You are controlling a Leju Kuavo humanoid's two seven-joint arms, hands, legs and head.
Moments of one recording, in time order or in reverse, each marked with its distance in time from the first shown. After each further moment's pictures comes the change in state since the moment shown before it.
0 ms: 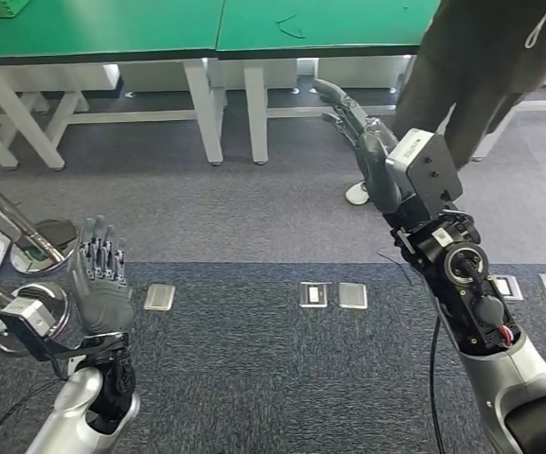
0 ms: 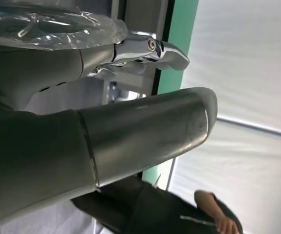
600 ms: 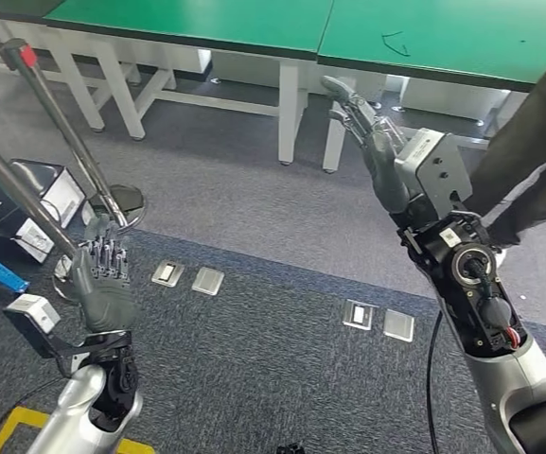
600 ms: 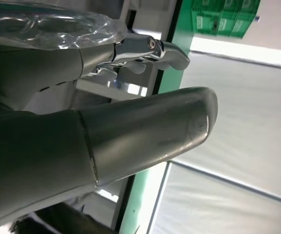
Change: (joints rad) left arm 0.004 0.001 0.000 -0.010 0.000 0.010 0.003; right arm -0.010 0.000 -0.001 0.002 0.000 0.004 -0.001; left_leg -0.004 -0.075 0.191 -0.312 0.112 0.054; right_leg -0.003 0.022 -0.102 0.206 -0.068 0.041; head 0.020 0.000
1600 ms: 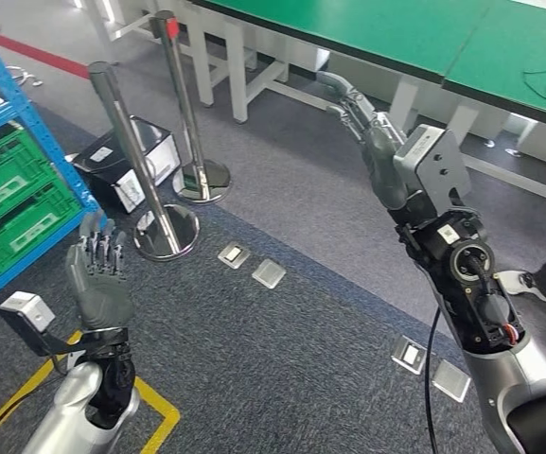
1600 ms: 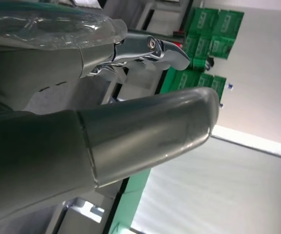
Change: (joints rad) left arm -0.011 -0.002 -0.002 -0.006 -0.001 -0.005 0.004; right arm -0.006 0.000 0.000 0.000 0.000 0.001 -0.002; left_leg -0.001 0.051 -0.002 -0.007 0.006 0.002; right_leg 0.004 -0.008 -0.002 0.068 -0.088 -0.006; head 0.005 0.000
